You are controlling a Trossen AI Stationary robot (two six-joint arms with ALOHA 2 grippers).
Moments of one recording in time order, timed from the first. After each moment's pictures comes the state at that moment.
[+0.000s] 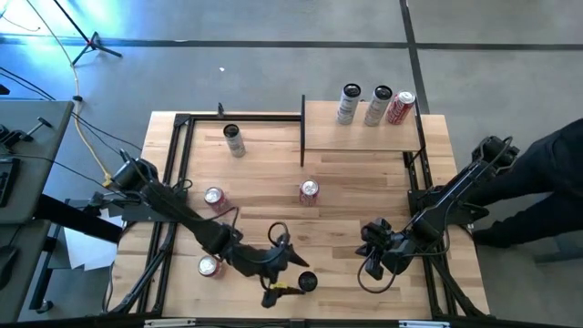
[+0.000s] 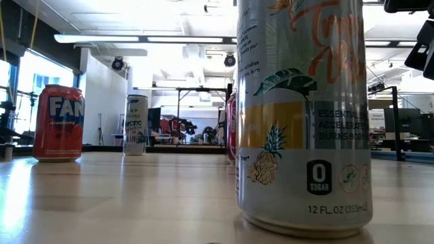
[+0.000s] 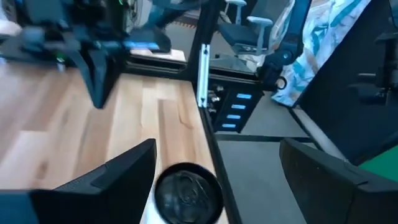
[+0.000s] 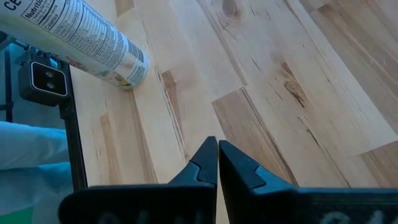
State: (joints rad) left arm -0.58 1.76 1.21 0.24 -0.28 -0.37; right arm 0.78 1.30 0.75 -0.44 0.40 1.12
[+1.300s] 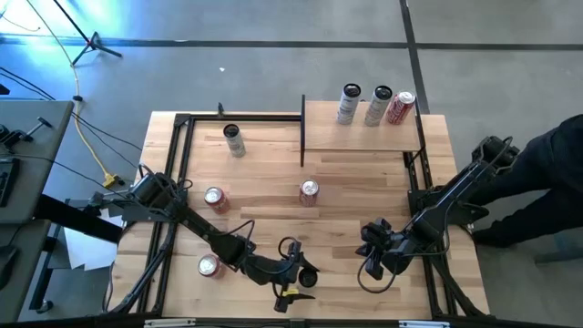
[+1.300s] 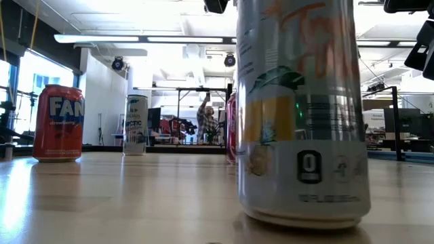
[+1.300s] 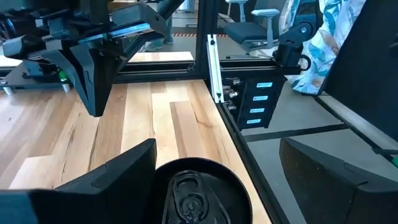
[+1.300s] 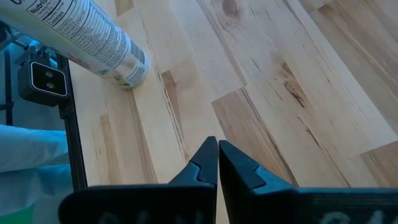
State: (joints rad) left arm -0.58 1.95 1.21 0.47 -0.33 -0.16; right arm 0.78 1.30 0.75 -0.44 0.40 1.12
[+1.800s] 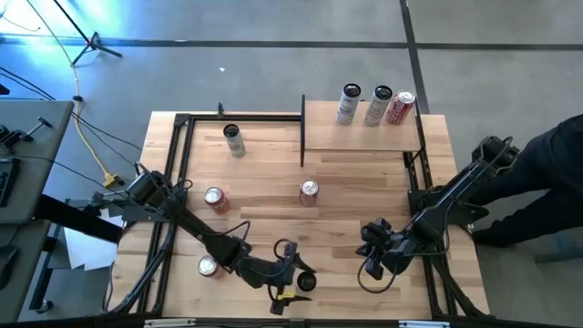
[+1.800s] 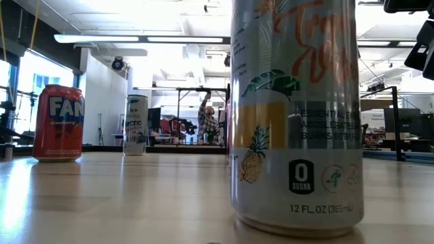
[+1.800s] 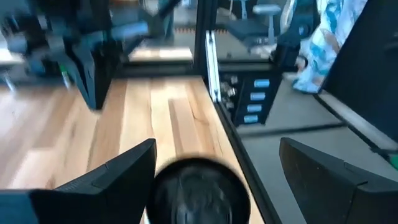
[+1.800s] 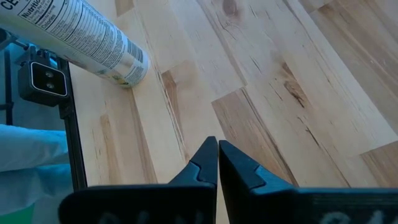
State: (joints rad) left arm -0.60 1.91 1.21 0.41 -0.35 -0.19; right arm 0.78 1.30 0.75 -0.44 0.40 1.12
